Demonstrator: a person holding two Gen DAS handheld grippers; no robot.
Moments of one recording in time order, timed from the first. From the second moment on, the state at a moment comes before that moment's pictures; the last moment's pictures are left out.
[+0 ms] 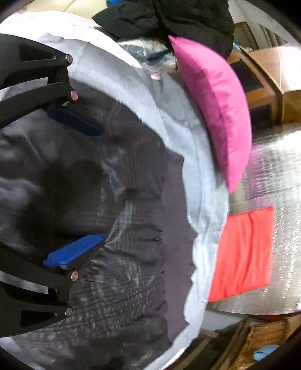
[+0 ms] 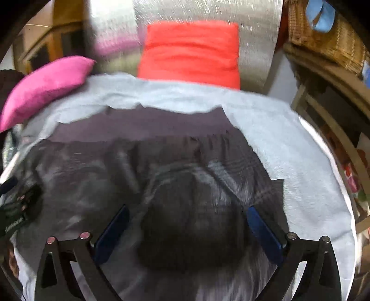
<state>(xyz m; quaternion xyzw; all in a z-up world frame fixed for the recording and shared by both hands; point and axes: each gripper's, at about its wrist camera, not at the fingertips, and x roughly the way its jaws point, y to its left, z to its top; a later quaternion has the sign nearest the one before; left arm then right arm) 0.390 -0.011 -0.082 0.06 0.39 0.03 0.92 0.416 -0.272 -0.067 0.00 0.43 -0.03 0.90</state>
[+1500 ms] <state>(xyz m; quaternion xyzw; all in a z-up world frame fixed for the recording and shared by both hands) 0.402 0.171 -0.104 -0.24 0.46 -0.07 0.85 0.381 -0.453 -0.099 0.36 0.44 0.04 0.82</state>
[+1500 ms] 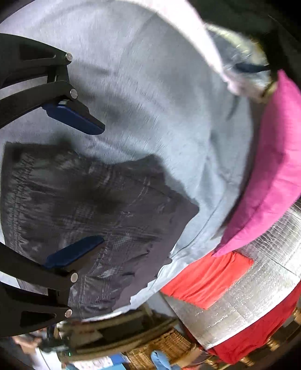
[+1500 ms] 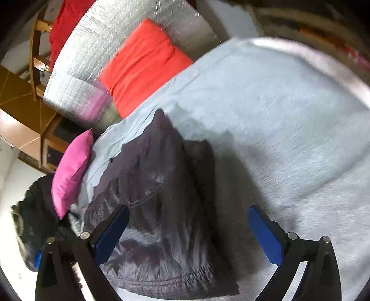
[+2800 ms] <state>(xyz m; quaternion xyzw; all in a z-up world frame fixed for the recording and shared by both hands) 0.403 0.085 0.016 -0.05 0.42 -0.09 0.90 0.410 -0.351 0.025 0.13 0.47 0.10 0.87</state>
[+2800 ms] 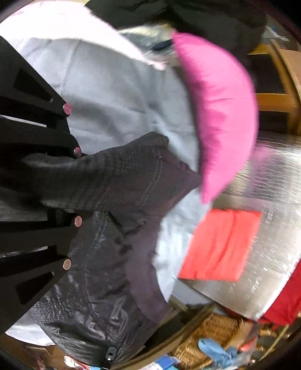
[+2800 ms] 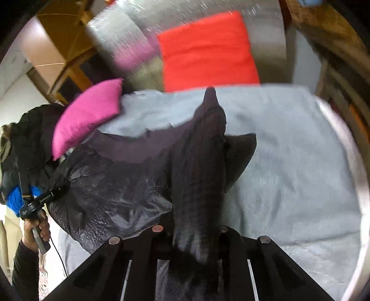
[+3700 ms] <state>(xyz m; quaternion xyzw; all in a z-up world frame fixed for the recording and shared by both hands) 0.235 0.074 -0.064 -0.05 0.41 -0.09 0.91 0.217 -0.372 -0.025 0.12 0.45 0.07 0.88</state>
